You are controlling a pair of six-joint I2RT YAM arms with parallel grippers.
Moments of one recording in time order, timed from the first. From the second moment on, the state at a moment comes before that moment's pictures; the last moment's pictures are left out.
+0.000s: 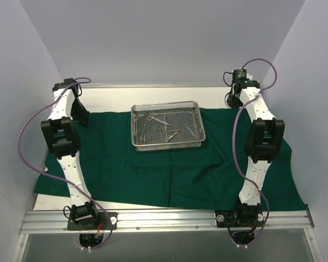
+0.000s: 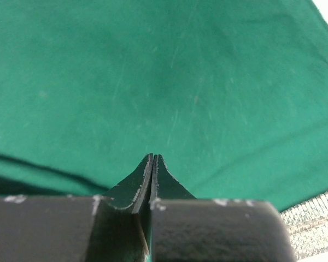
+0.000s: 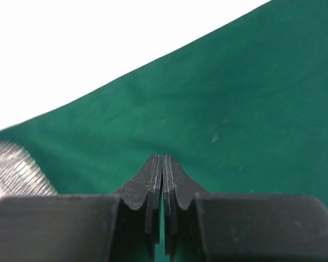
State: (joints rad) left arm 0.18 2.31 2.14 -1.26 -0.10 -0.49; right arm 0.01 2.06 1.84 -0.76 0.24 0.35
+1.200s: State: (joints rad) left arm 0.25 2.77 2.68 -1.43 0.34 -0.58; right arm -0.09 2.43 2.02 -0.61 -0.10 0.51
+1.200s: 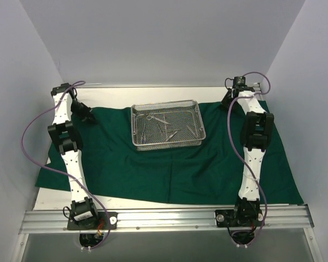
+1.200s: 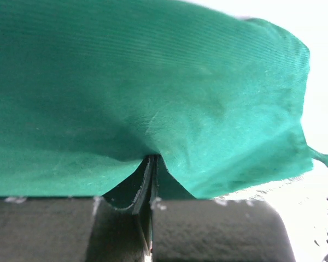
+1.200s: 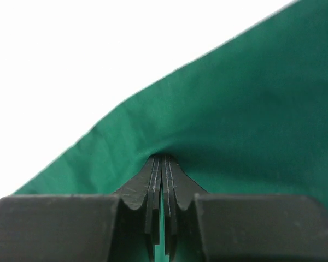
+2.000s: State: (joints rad) left arm 0.37 2.81 2.69 -1.04 0.57 -0.75; right arm -0.16 2.76 2.55 -0.60 -0.22 0.61
